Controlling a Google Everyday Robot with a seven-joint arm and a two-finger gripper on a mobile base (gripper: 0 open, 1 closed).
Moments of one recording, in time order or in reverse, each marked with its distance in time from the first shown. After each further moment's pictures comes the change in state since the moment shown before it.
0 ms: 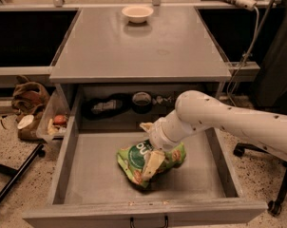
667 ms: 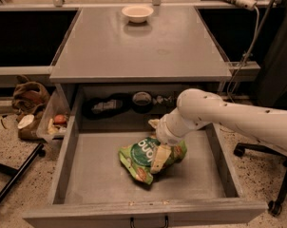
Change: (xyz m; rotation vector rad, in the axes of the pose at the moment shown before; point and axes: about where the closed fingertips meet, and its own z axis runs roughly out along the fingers) arm 0.039 -0.032 0.009 0.031 0.094 0.009
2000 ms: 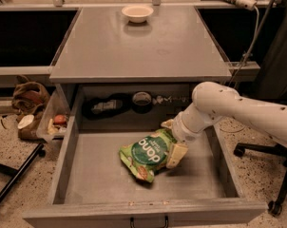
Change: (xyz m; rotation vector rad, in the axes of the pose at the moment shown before) arm 0.051 0.000 -0.030 -0.066 0.065 -0.033
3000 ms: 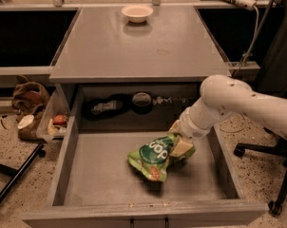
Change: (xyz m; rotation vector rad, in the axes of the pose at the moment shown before) arm 0.000 0.004 -0.033 0.025 0.020 0.053
